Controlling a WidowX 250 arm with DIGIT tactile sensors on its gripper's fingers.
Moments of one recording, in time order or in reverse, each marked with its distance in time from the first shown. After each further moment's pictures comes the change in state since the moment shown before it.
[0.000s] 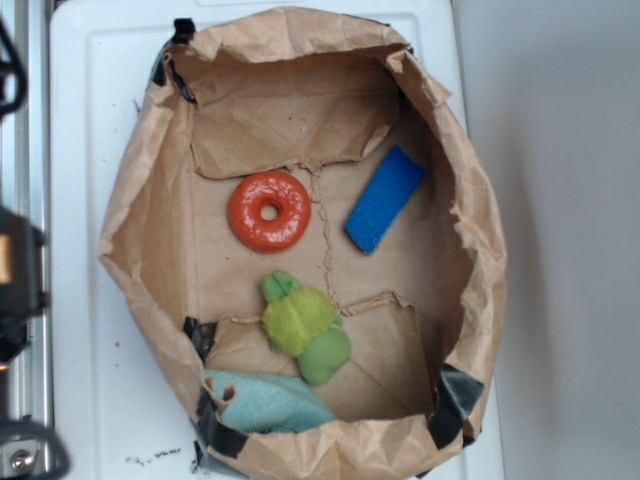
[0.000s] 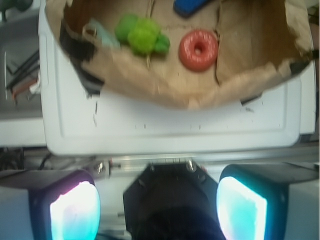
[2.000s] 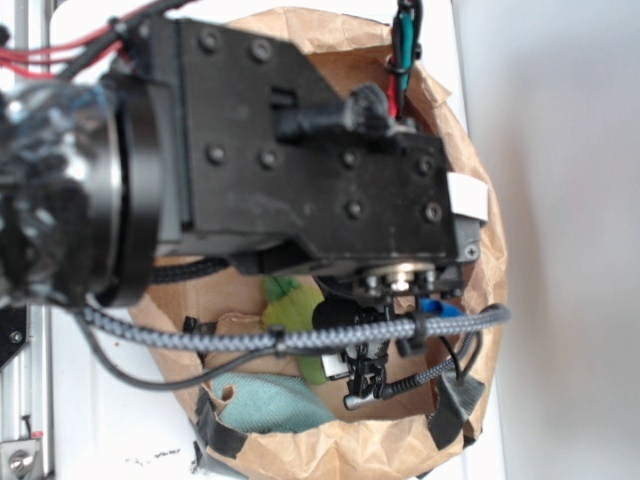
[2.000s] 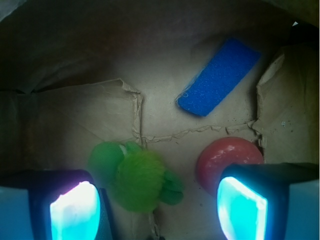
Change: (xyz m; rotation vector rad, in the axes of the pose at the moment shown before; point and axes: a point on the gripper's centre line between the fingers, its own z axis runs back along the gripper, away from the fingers) arm 0.120 0.012 -0.111 -0.018 -0.048 0.161
